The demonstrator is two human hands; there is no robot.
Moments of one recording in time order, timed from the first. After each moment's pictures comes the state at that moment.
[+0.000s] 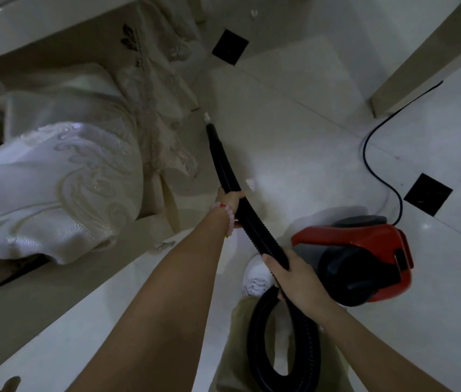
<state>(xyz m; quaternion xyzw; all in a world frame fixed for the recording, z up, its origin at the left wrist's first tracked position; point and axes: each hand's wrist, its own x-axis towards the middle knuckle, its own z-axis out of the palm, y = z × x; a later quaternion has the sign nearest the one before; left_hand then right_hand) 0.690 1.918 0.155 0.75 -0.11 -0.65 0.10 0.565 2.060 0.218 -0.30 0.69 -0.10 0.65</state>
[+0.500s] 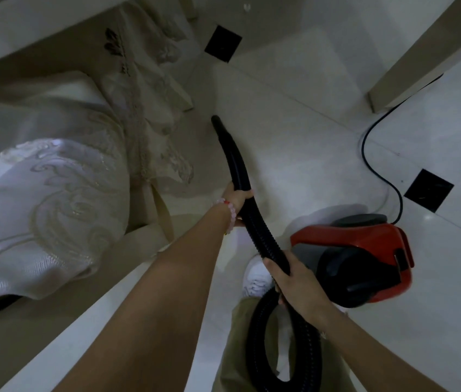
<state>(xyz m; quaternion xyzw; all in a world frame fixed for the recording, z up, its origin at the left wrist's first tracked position) 0.673 1.903 0.155 0.72 -0.17 -0.68 0.03 0.558 2.056 0.215 -0.27 0.70 -0.11 0.66</state>
